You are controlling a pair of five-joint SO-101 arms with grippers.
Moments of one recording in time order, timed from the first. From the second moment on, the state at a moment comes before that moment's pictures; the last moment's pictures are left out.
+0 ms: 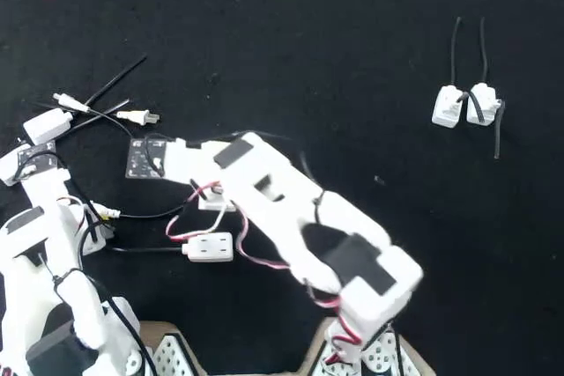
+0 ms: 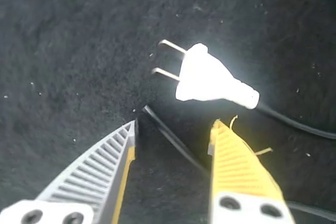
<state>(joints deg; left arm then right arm) -39.6 -28.0 64.6 44.9 -15.1 -41.0 13.9 18.1 49.0 47.6</state>
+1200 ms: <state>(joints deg) -39.9 -28.3 65.5 43.7 -13.0 -25.8 12.7 5.7 72.5 53.0</state>
